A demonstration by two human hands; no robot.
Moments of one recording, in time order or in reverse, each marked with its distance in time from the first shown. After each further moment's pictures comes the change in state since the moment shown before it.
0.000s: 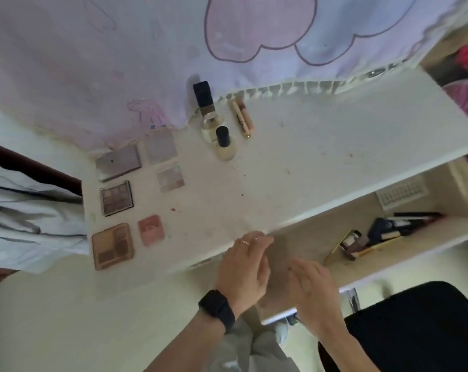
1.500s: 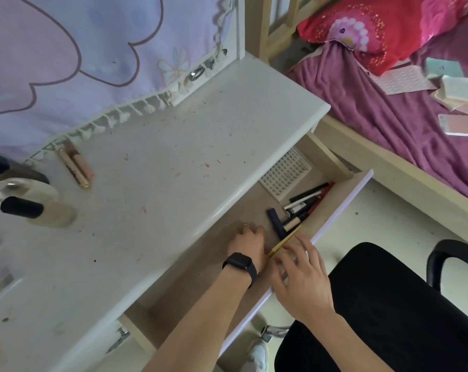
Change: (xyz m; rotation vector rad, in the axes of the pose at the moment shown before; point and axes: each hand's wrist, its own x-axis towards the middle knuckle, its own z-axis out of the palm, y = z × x) left_hand 0.168 0.130 0.220 0.389 -0.570 0.093; right_hand 0.048 0.171 -0.089 -0.417 0.357 0.016
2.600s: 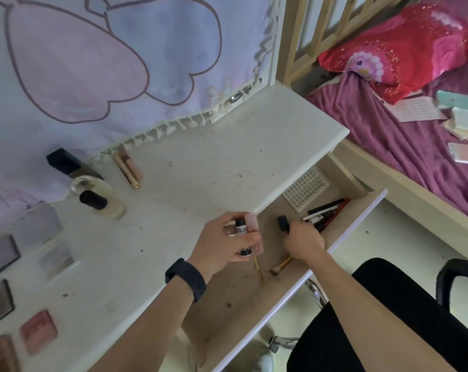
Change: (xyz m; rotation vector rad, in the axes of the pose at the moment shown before) left_hand -0.117 -0.069 -0.140 -1.392 0.044 -0.110; right_hand 0.116 -0.036 -0.009 -0.141 -0.509 0.311
